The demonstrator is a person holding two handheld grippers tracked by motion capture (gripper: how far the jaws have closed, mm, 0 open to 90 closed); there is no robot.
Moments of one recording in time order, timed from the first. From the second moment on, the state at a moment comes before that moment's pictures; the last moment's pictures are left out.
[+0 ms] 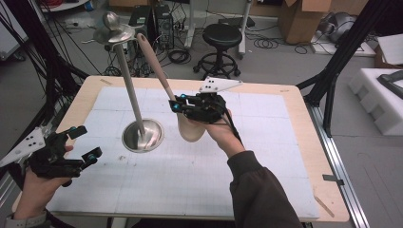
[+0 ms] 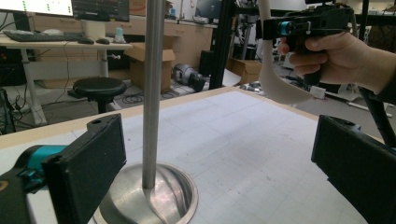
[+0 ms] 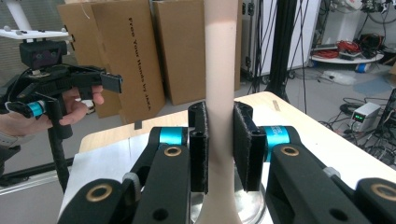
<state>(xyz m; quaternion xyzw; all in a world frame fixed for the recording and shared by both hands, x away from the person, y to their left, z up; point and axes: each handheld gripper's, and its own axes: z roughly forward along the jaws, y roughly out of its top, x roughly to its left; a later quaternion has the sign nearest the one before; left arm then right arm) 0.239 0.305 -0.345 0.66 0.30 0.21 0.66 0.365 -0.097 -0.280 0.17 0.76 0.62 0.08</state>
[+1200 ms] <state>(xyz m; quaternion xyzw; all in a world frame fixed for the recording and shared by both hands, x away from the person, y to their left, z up) 0.237 0.309 -0.344 0.65 0.30 0.21 0.66 0.370 -0.079 -0.286 0.17 0.77 0.61 0.08</state>
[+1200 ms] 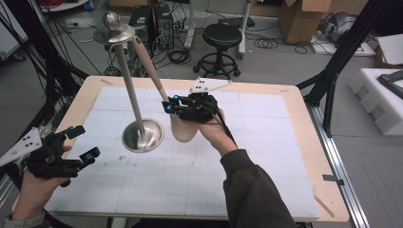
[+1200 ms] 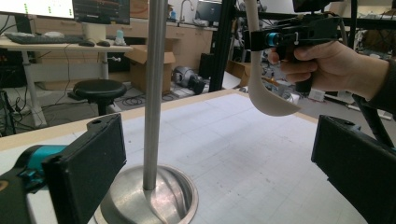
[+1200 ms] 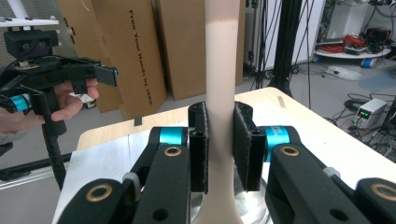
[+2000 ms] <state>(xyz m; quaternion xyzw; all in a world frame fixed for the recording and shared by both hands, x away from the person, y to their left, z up) 0.234 0.314 -0.346 0.65 0.31 0.22 0.66 0.383 -0.045 -0.300 0.17 0.77 0.60 0.10</state>
